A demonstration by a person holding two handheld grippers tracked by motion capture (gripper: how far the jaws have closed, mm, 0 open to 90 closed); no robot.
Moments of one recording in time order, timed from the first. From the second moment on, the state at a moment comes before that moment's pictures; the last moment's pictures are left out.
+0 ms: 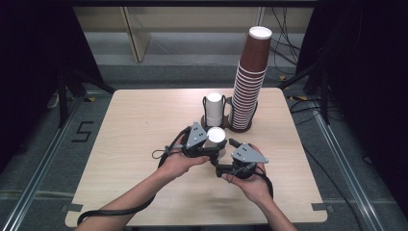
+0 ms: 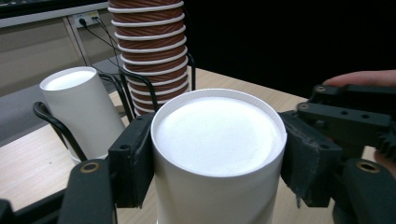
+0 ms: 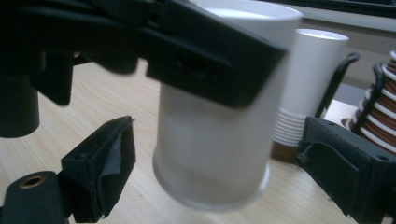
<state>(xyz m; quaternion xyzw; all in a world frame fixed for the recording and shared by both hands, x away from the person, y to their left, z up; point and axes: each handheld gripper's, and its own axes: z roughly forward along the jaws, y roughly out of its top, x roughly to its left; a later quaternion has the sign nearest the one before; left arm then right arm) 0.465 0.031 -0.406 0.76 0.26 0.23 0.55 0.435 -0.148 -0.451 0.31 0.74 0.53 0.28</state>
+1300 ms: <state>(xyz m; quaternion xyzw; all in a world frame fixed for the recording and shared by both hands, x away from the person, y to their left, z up) 0.457 0.040 -0.392 0.73 0.26 0.23 0.59 0.441 -0.150 -0.460 0.33 0.74 0.52 0.28</state>
